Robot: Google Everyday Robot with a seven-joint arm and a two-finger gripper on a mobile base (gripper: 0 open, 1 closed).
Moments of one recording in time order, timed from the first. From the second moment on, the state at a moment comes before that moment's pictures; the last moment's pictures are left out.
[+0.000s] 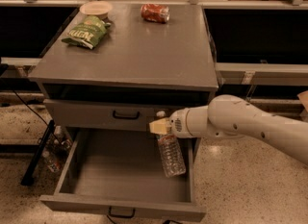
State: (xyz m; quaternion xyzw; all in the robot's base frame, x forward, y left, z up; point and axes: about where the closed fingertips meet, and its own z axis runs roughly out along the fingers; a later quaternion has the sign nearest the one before) arm 0.545 -0.028 0.690 -0.19 0.88 0.30 0.30
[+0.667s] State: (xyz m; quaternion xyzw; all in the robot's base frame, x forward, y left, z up) arm 0.550 -0.017 0.678 -0.19 0.88 0.32 0.31
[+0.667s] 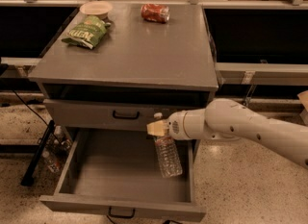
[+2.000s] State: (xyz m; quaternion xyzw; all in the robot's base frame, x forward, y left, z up) arm 0.558 0.011 0.576 -0.13 0.86 0.40 0.28
